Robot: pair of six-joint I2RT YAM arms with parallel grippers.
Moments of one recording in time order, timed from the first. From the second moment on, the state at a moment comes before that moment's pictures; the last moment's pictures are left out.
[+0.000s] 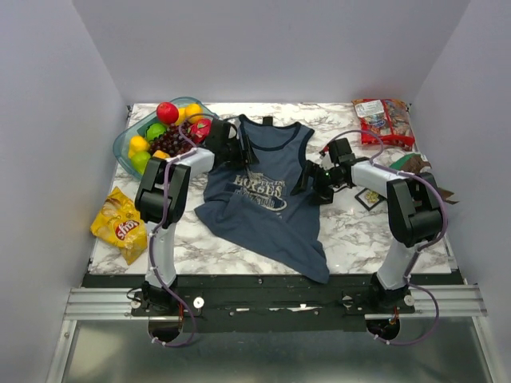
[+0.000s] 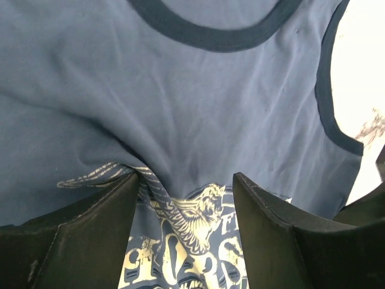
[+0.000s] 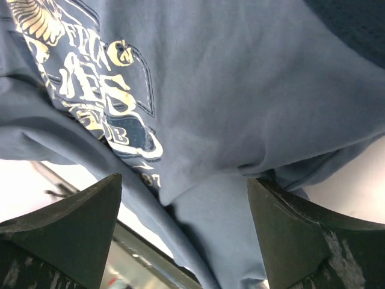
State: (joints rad) left arm -0.32 2.08 1.38 -0.05 0.35 -0.51; right arm 0.28 1.82 1.08 -0.38 -0.48 0.54
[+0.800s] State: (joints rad) left arm -0.38 2.14 1.76 -0.26 0.37 -0.36; right arm 0.13 1.86 1.36 -0.51 -0.43 0.41
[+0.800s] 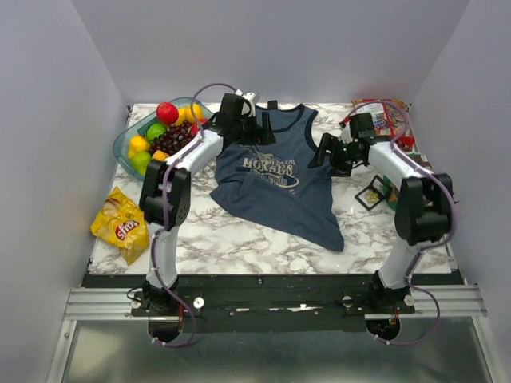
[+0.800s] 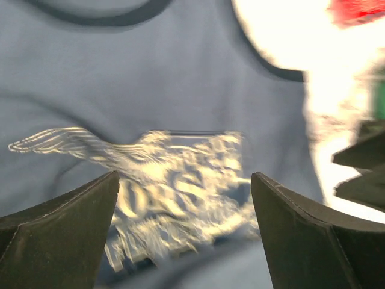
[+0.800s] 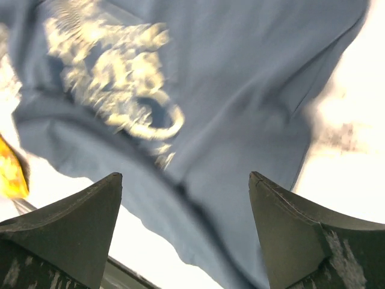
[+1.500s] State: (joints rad) left arm -0.26 1.50 0.80 -0.14 0.11 -0.40; right arm 0.24 1.09 0.77 -0.58 -0.27 0.40
